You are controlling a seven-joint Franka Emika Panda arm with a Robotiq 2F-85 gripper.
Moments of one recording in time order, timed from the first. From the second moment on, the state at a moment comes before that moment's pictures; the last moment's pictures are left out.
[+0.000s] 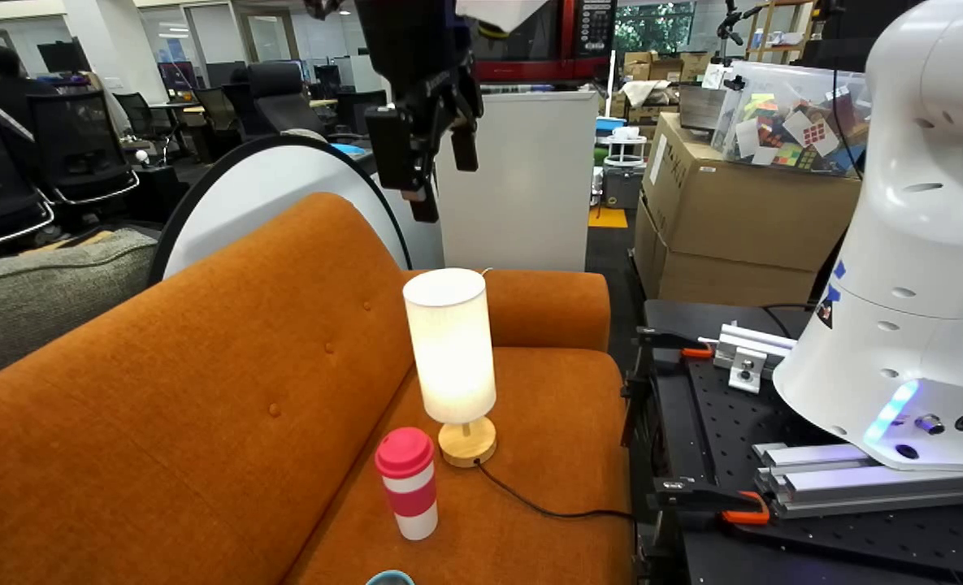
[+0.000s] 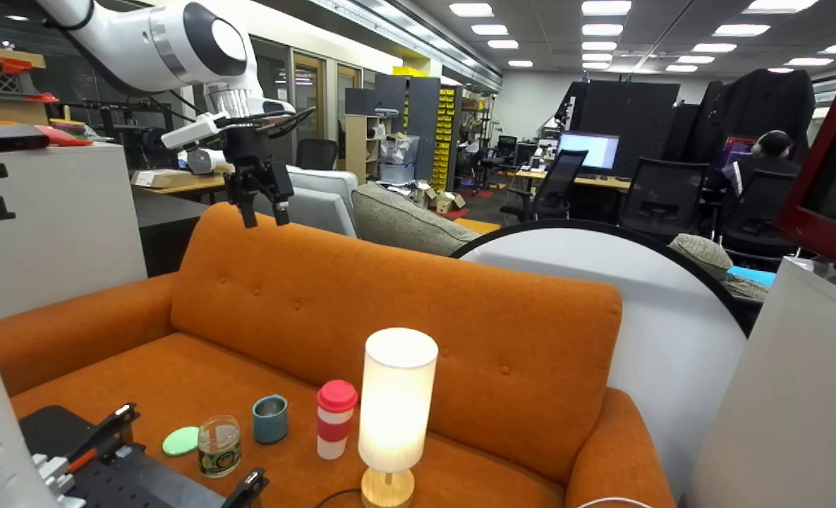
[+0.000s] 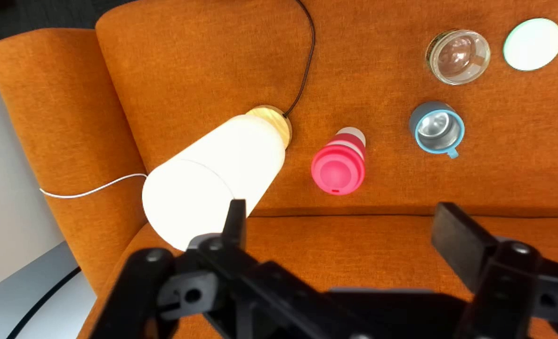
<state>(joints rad) -0.02 -0.25 0.26 -2.43 -0.21 2.10 0.47</state>
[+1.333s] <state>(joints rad) 0.05 -0.09 0.21 -2.44 -0.19 2.13 0.39</state>
